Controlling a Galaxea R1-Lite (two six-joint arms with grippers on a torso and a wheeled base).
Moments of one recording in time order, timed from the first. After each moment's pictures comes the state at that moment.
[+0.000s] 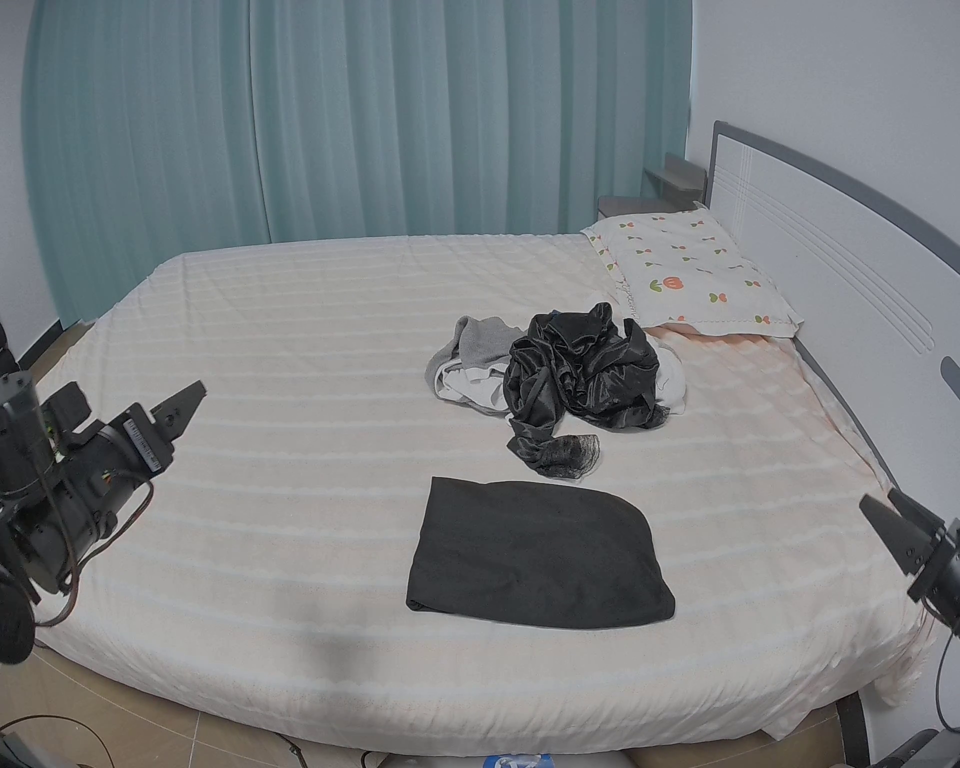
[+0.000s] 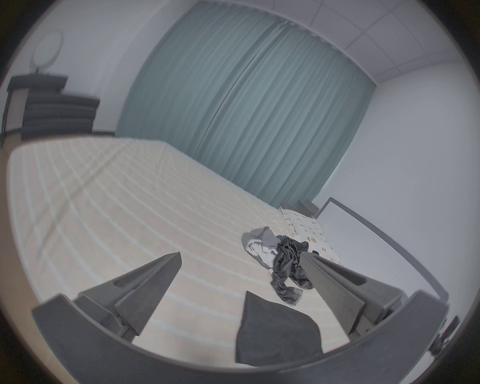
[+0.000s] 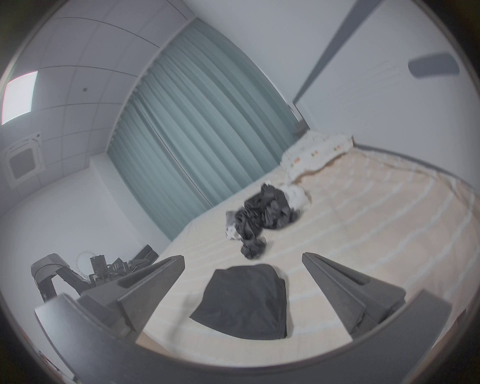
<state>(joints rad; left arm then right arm) -0.16 1.29 -0.38 -0.82 0.17 -0.40 0.01 0.89 -0.02 -0.86 0.33 0.34</state>
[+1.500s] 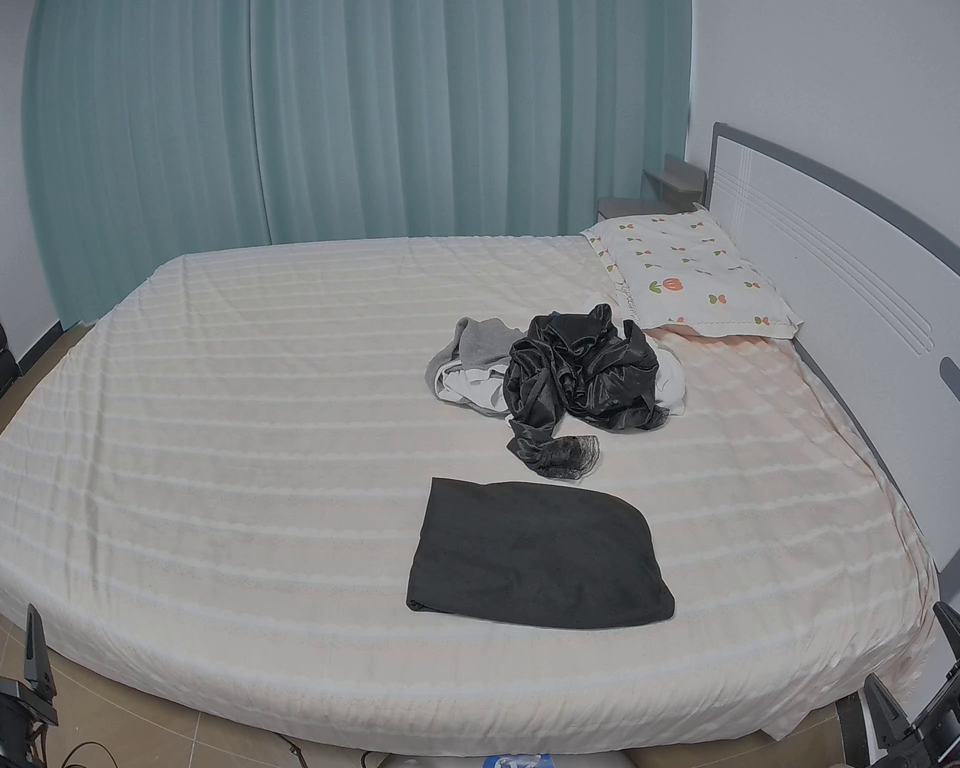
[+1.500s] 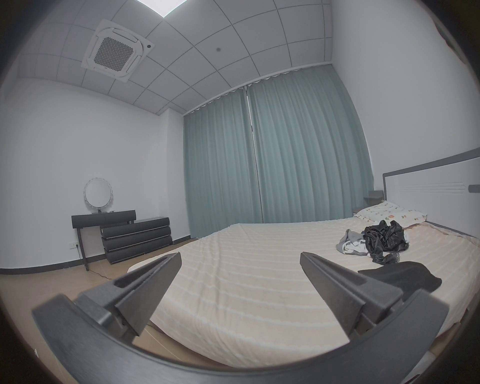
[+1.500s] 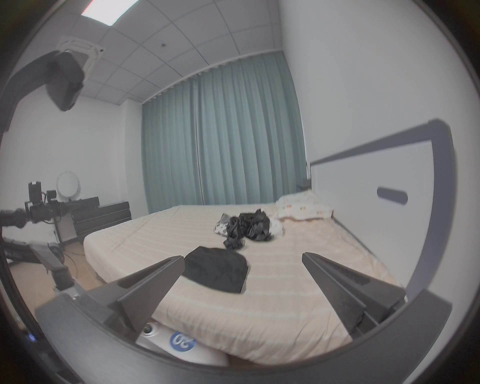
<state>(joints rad) 0.04 0.09 -0.04 -0.18 0.33 0.11 -0.09 0.09 -0.02 -0.08 0.32 -0.19</state>
